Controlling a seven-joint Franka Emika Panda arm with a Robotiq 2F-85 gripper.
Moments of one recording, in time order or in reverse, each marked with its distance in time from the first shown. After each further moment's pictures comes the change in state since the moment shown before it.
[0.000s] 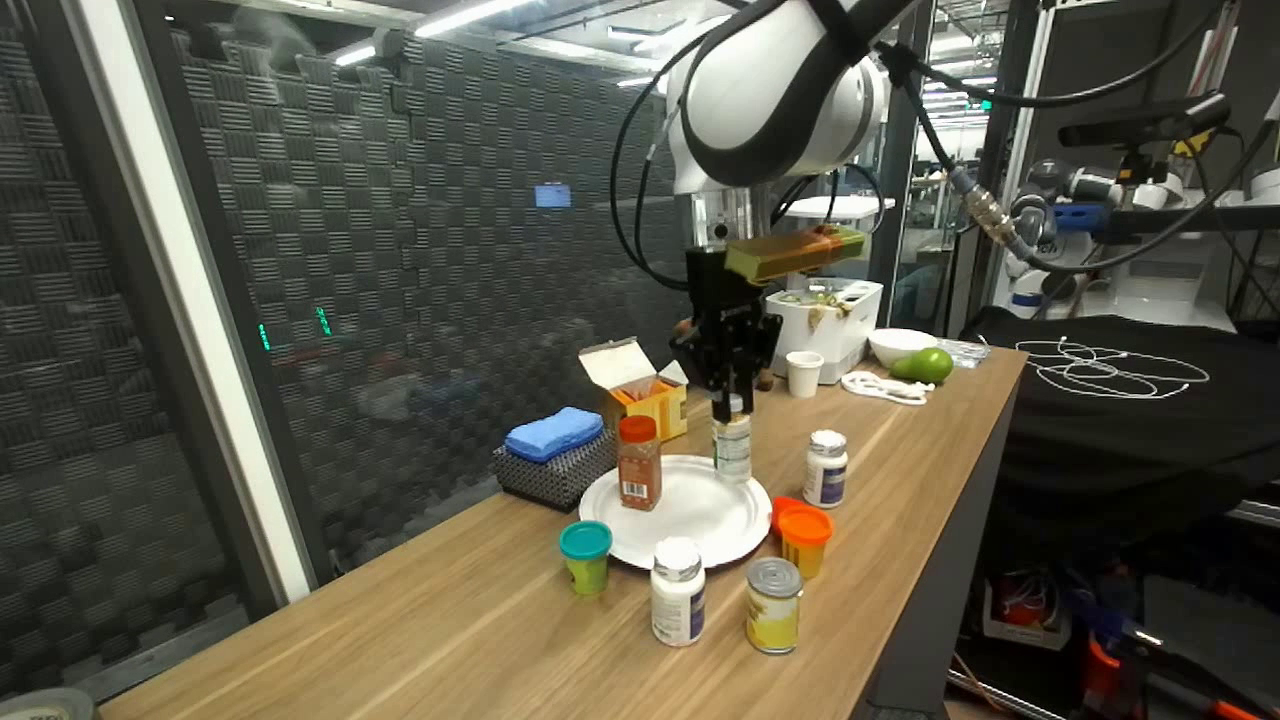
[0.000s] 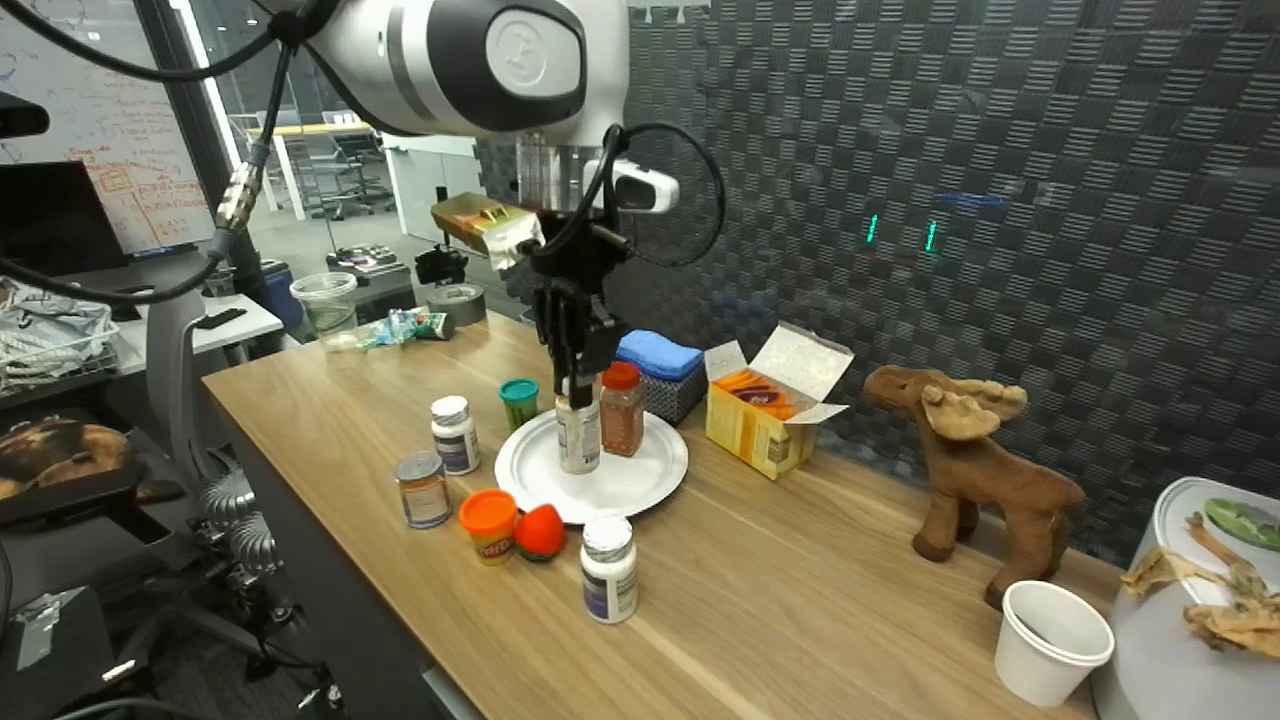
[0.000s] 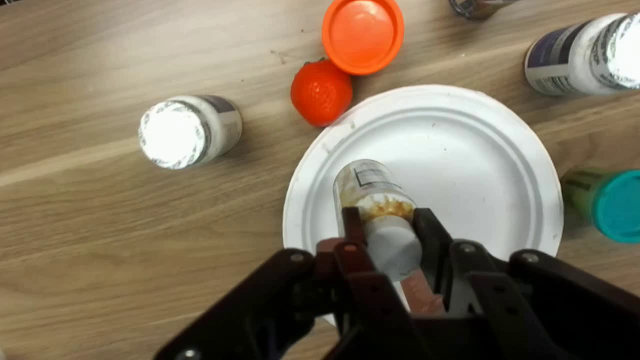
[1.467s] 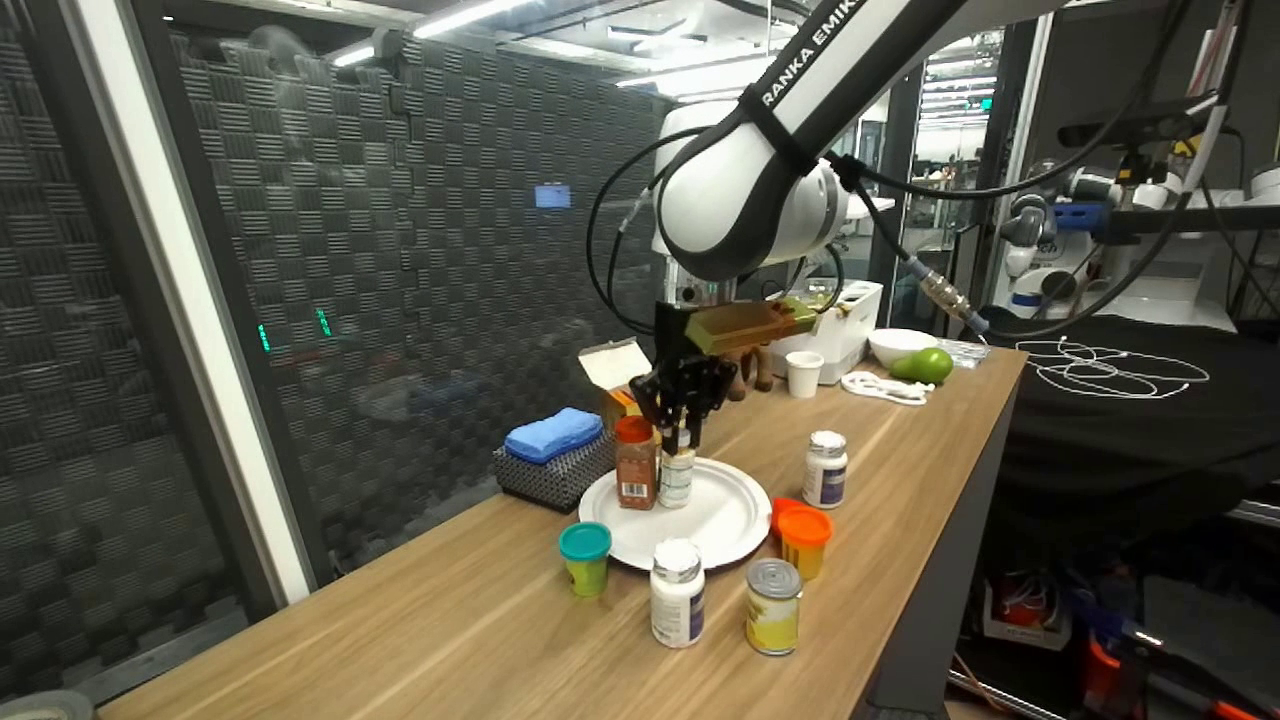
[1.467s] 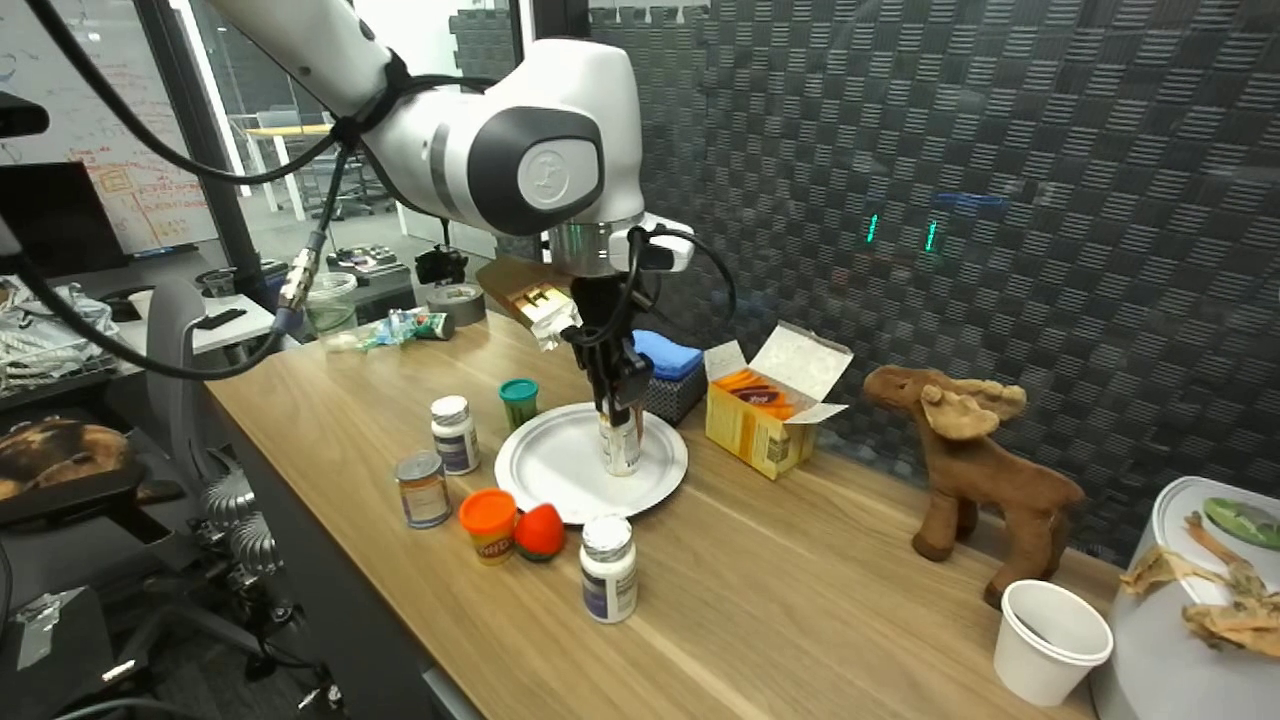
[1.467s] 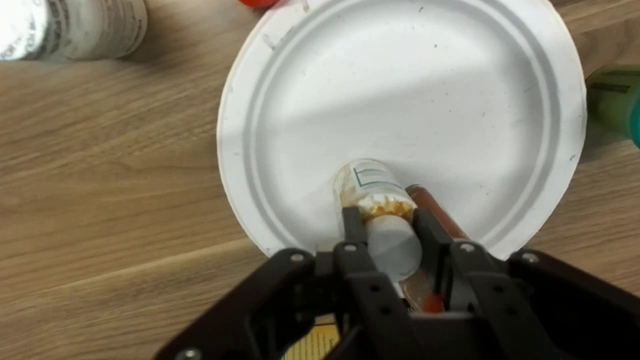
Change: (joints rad) arm 0.007 0.155 -0.002 0.038 0.047 0.286 -0.014
